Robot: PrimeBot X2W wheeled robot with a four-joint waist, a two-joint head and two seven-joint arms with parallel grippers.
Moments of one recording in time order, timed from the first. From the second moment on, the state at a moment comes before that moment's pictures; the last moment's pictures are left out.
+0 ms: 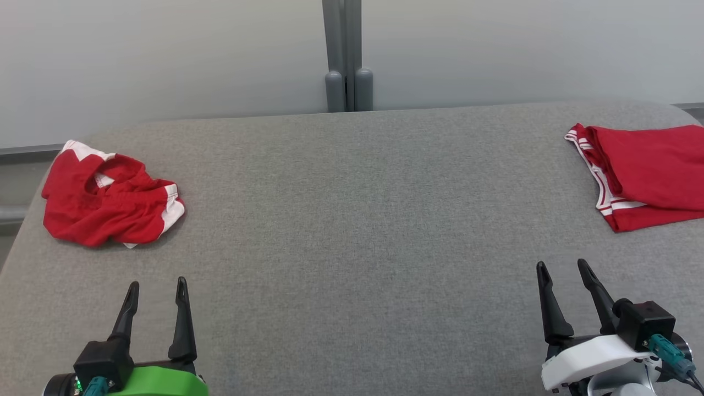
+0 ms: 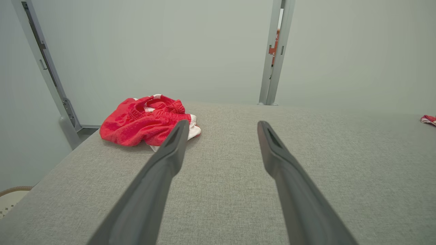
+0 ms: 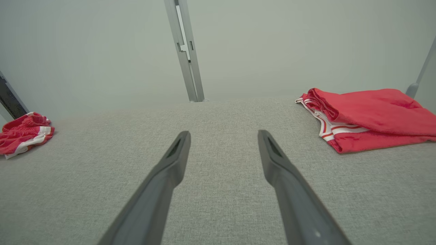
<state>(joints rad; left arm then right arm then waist) 0.03 0.05 0.05 0.19 -0.15 -0.10 -0.26 0.02 -0.11 0.04 0.19 0.23 0.13 -0.26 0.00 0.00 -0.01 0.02</state>
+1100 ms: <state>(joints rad) 0.03 0.07 0.12 0.19 -0.14 -0.10 -0.26 0.02 -0.09 0.08 0.24 0.24 0.13 -0.26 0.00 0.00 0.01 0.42</state>
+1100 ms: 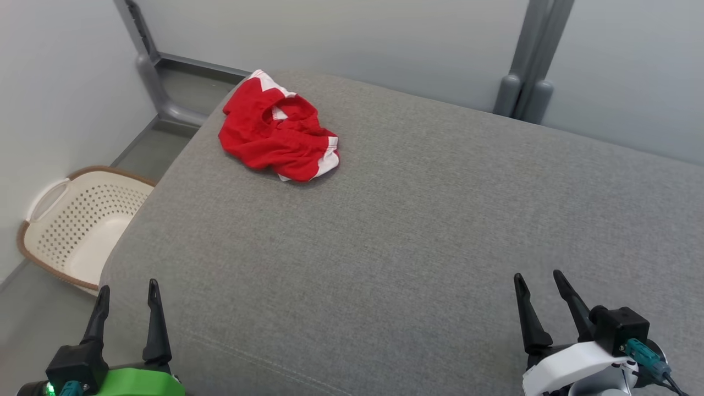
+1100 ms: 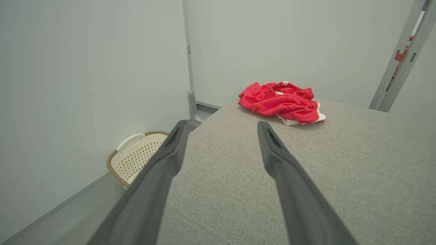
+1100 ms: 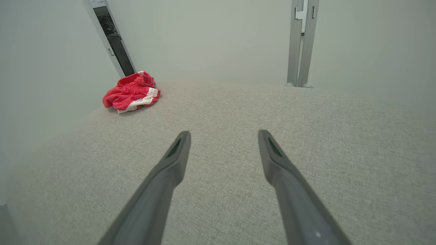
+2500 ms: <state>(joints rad) -0.83 0.23 0.16 0.43 -0.23 -0.11 -0.21 -0.18 -0.24 -0.11 0.05 0.19 0.13 -0.26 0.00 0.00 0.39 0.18</state>
